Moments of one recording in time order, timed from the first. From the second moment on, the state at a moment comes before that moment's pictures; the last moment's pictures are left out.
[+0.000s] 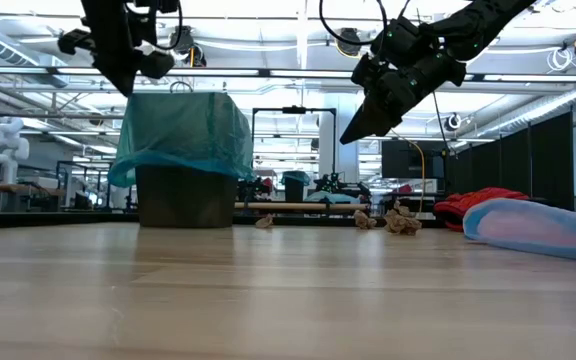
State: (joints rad) left arm 0.46 1.09 1.08 -1.14 -0.87 -0.75; right arm -0.51 1.45 0.92 -0.16 -0.36 -0.30
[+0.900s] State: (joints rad) left arm 0.62 1.10 0.99 -0.67 -0.55 -0.42; right arm -0.51 1.45 0.92 -0.16 -0.37 -0.31
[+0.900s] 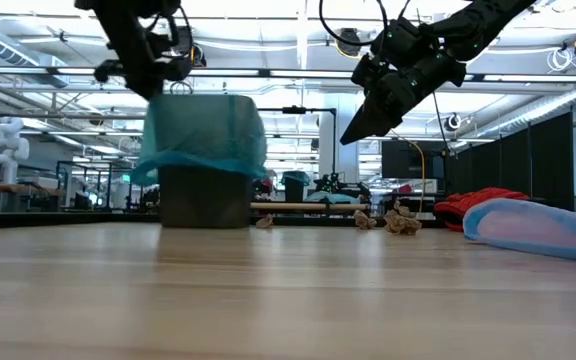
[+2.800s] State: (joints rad) left arm 0.61 1.25 1.01 -0.29 -0.29 -0.17; right arm -0.74 1.88 1.00 0.15 -0.41 -0.06
